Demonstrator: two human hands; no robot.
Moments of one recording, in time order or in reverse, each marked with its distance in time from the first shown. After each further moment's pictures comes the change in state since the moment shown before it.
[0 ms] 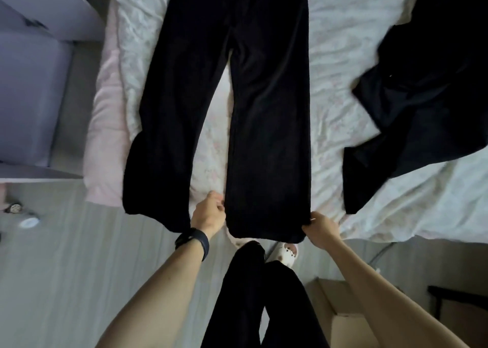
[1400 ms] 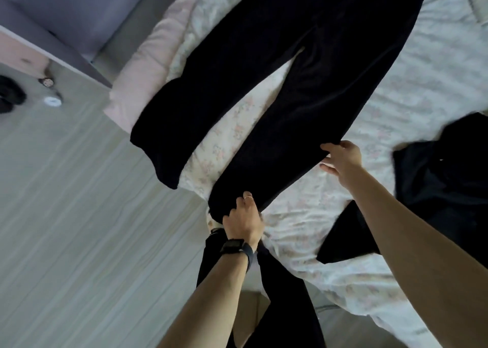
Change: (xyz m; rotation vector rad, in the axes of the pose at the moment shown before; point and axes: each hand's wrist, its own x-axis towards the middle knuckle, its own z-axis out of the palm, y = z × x) left_hand -0.033 0.120 0.117 0.123 0.277 -0.192; right_hand 0.122 -0.155 -0.176 0.585 -0.003 -0.154
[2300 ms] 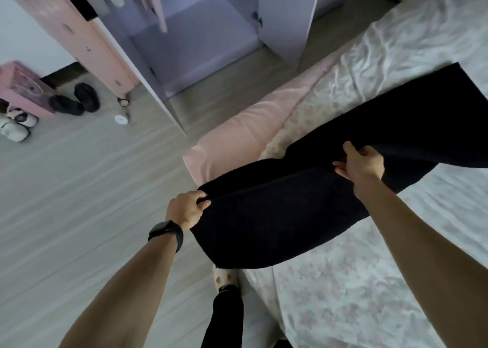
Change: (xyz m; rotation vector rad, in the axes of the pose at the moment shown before) left_hand 0.157 -0.307 -0.159 -0.419 0.149 -0.235; right_hand -0.070 -0.192 0.238 -0.088 -0.020 -0.433
